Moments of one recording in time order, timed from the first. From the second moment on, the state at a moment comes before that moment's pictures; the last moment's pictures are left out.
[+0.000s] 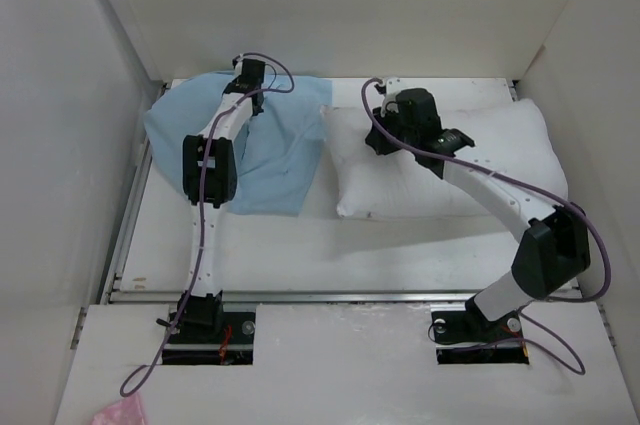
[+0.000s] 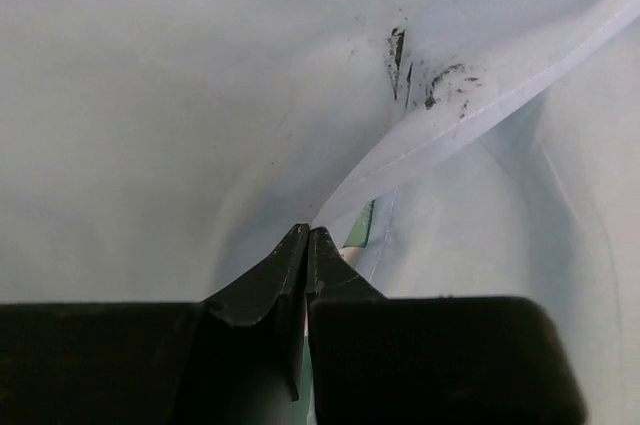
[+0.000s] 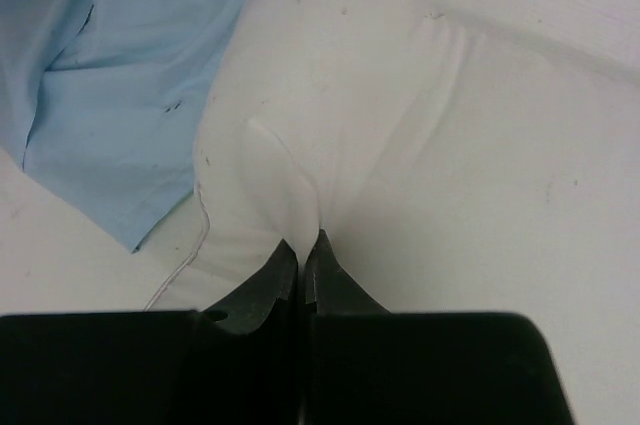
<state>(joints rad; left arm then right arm) -0.16 2.51 2.25 -0.60 -0.43 -0.25 0.50 1.57 1.33 -0.30 -0.06 0.15</state>
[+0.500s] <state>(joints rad) -0.30 1.94 1.85 -0.52 -0.38 -0.25 0.60 1.47 1.24 -0.25 -0.17 0.06</state>
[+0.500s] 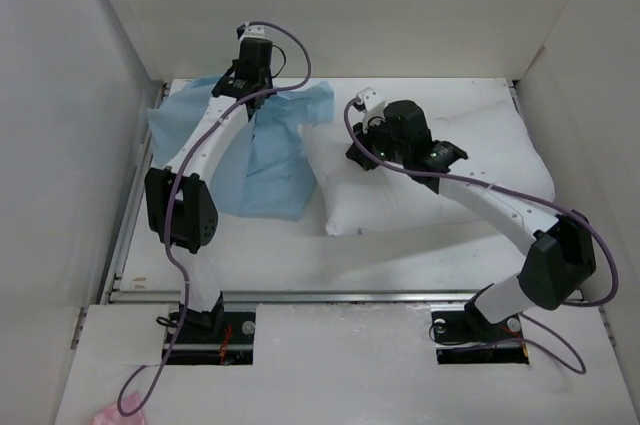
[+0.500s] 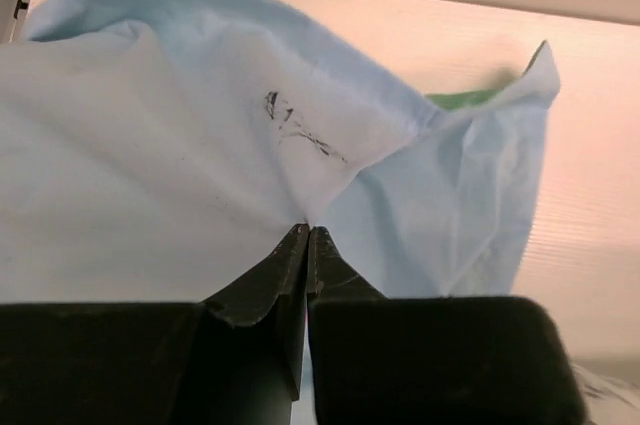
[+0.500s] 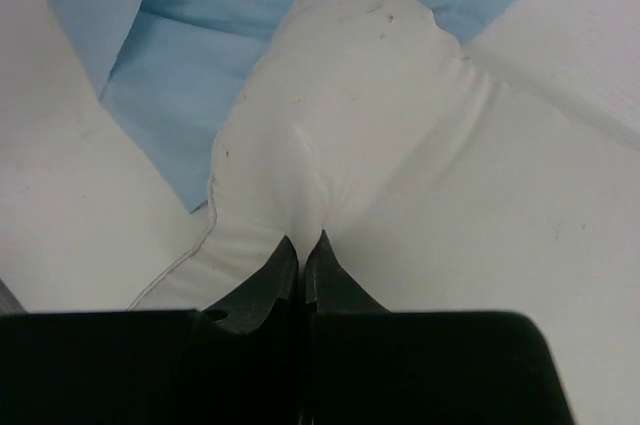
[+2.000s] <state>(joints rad) -0.45 1.61 1.67 -0.65 -0.35 -0.38 0.61 2.14 1.61 0.55 0.13 0.28</state>
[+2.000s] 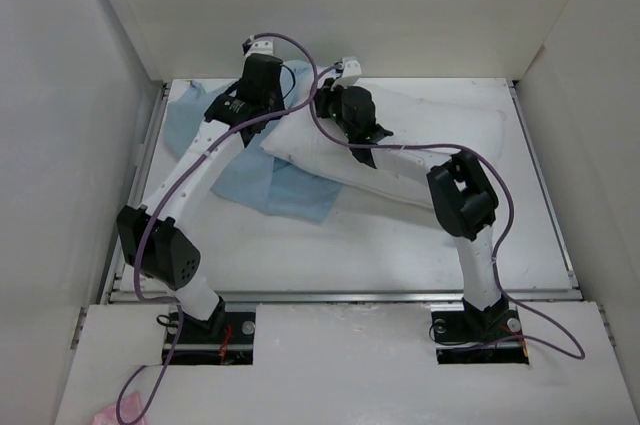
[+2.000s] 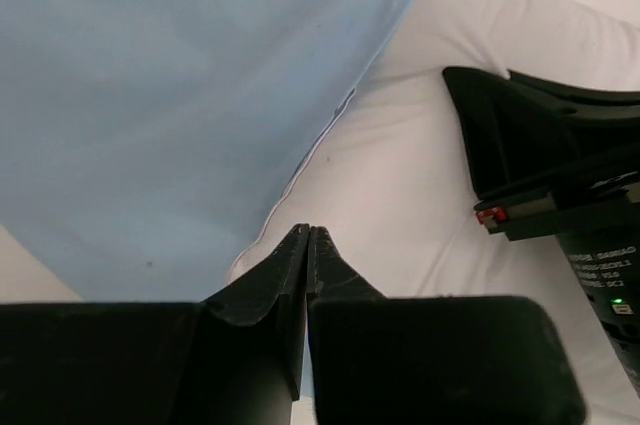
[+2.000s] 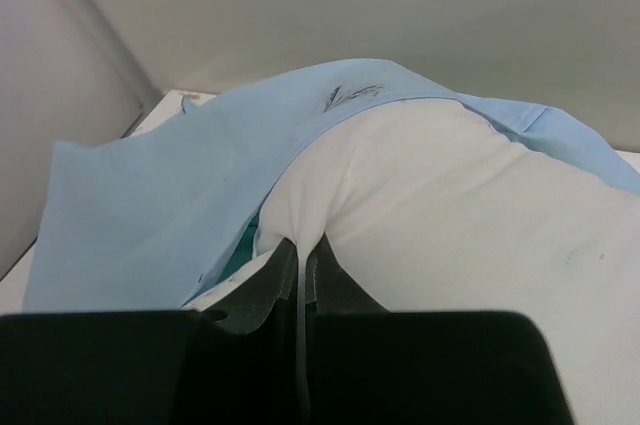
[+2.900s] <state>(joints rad) -0.53 1.80 1.27 -0.44 -0.49 -0.60 0.53 2.12 1.60 0.51 0.03 0.31</state>
